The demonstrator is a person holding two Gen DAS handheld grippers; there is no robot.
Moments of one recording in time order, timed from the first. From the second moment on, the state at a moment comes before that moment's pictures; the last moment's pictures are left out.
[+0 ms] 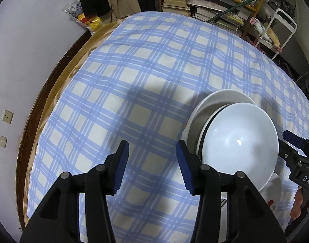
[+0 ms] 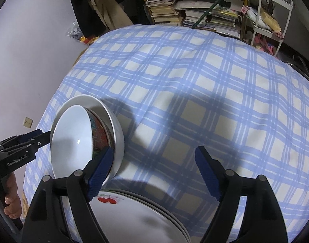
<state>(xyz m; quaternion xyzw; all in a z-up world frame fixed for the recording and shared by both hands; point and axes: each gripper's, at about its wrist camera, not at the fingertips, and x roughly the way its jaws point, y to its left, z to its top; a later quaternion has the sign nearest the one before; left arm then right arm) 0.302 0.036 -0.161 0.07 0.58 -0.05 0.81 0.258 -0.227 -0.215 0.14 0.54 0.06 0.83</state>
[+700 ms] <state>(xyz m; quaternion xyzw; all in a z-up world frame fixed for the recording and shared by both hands) 0.319 0.034 -0.166 0.08 0.60 -0.03 0.80 0.268 -0.230 -0.224 0.16 0.56 0.06 0.81</state>
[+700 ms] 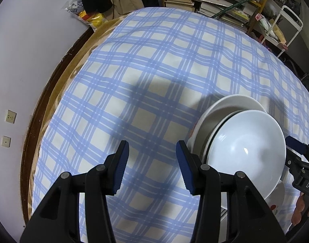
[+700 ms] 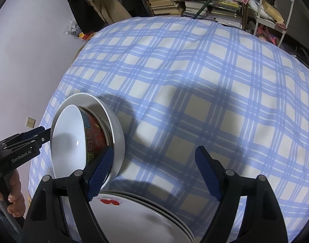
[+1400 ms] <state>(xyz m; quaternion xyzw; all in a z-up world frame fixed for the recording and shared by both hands) 0.316 0.036 -0.156 0.03 0.61 -0.08 0.79 0.269 -0.228 -0.225 0.17 0.57 0.06 0.80</state>
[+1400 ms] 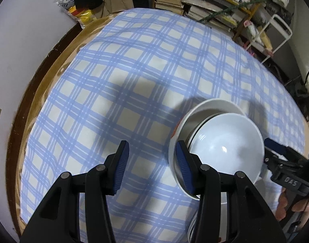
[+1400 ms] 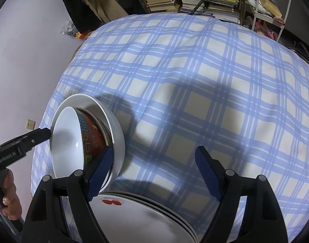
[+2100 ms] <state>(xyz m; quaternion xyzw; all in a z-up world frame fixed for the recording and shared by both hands) 0.314 0.016 -0.174 0.03 0.62 -0.09 0.78 0.277 -0.197 -0.223 0.18 0.58 0.11 0.79</state>
